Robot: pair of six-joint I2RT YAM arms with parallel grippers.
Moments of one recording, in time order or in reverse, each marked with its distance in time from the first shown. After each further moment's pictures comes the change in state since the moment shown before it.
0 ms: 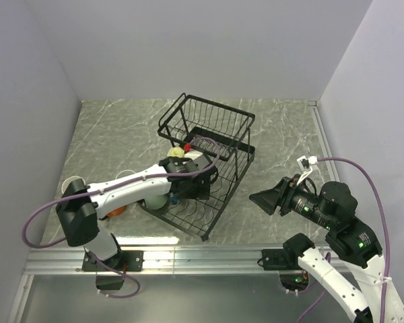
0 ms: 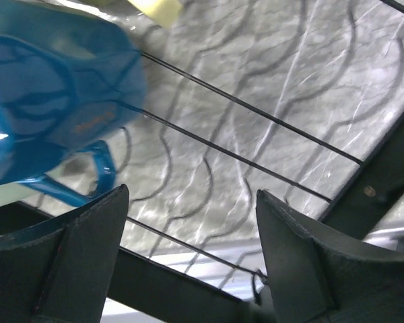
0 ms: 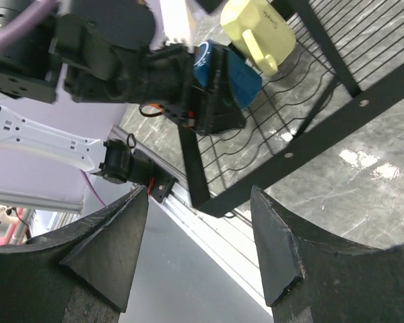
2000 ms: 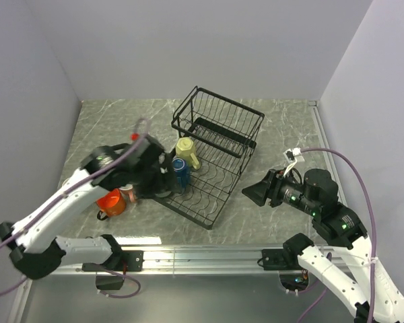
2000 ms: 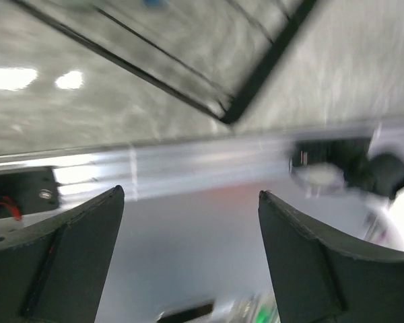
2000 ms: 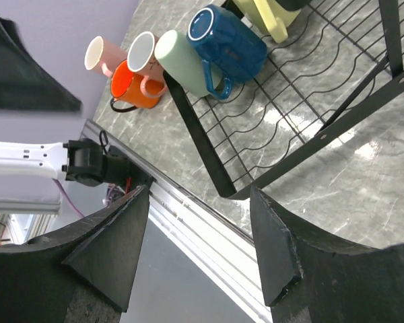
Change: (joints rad) left arm 0.130 -0.343 0.182 -0.384 0.267 -0.108; right arm 0.000 0.127 -0.040 0.068 0.014 -0.050
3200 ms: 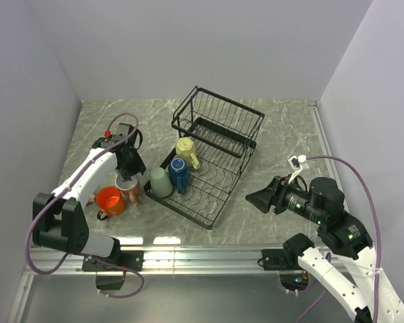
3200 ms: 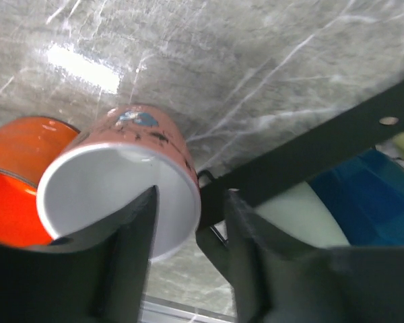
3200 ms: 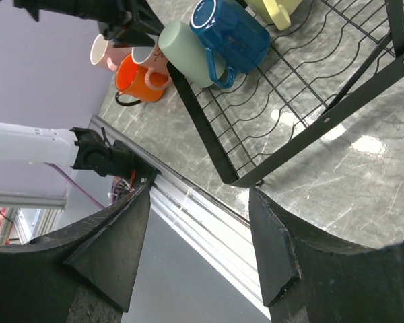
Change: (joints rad) left arm 0.646 0.192 -0.383 0.435 -0.132 0.254; right arm 0.000 -0.091 -0.024 -0.056 -0.006 0.027
